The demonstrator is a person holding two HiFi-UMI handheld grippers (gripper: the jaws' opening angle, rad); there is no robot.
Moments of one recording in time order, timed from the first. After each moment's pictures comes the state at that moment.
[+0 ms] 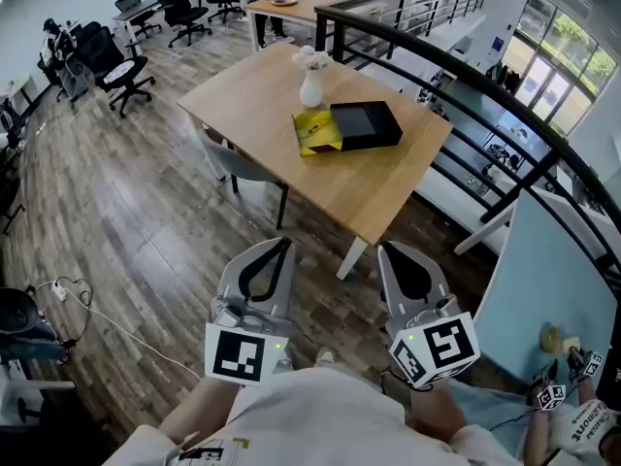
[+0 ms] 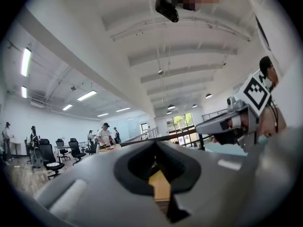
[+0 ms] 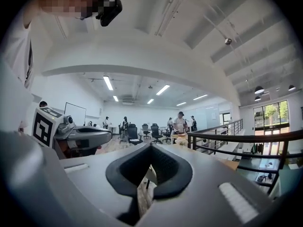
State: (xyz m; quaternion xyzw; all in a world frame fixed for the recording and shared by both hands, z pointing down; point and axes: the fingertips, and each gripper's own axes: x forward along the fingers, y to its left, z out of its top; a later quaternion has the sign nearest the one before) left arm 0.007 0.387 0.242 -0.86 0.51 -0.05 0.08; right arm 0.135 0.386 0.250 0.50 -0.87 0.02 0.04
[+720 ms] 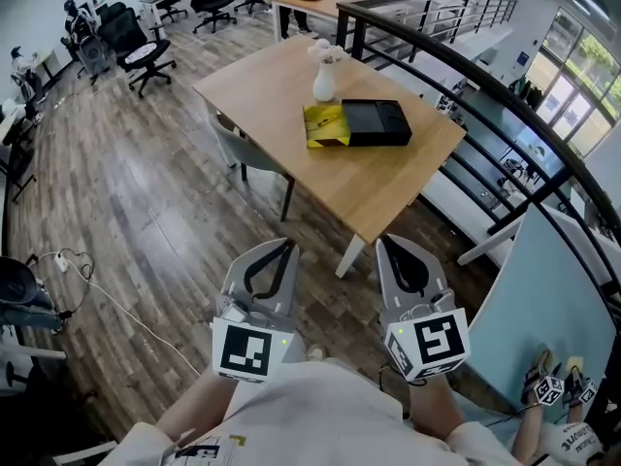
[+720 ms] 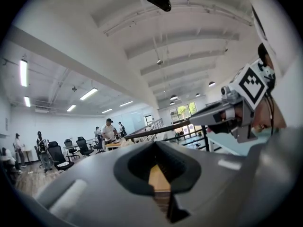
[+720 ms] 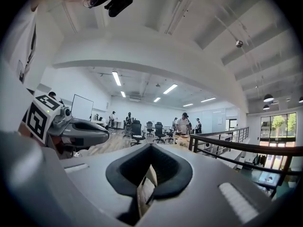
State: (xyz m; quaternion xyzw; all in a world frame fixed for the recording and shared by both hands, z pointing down) left arm 0.053 0.401 0.264 -0.83 0.54 -0.10 0.10; right arm 0.172 0.382 0.263 0.47 -0.88 -0.02 0.07
